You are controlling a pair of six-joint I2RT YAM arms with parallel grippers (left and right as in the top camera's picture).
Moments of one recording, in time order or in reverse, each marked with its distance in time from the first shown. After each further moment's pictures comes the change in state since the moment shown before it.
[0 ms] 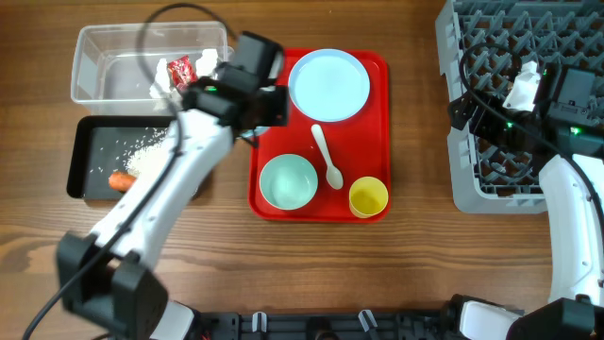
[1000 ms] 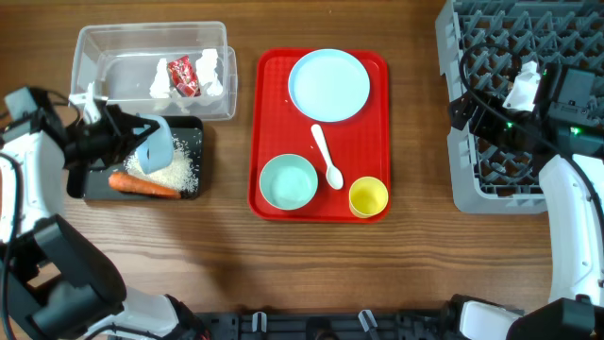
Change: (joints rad) left arm 0.932 0.055 -0.236 -0.069 0.969 0.288; right arm 0.000 0.000 0.000 0.000 0.000 0.000
